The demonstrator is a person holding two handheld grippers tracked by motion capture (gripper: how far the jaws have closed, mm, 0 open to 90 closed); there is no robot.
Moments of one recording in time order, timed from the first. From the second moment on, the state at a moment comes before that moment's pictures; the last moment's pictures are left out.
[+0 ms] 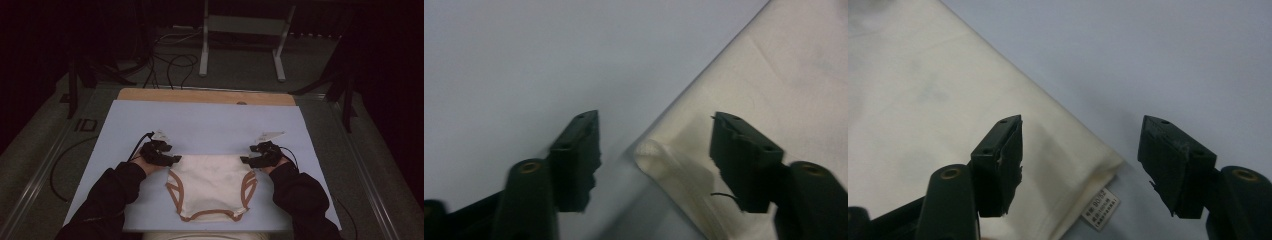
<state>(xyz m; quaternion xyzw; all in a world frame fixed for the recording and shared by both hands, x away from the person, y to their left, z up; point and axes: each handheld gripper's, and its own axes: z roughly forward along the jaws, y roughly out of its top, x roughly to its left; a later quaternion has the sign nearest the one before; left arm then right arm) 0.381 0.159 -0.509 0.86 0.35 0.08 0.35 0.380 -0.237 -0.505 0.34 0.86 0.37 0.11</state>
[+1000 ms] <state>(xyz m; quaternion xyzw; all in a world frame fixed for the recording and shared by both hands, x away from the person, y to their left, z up) 0.374 0.159 -0.511 0.87 0.34 0.05 0.36 0.377 -0.226 -0.508 0.32 0.89 0.32 0.09</state>
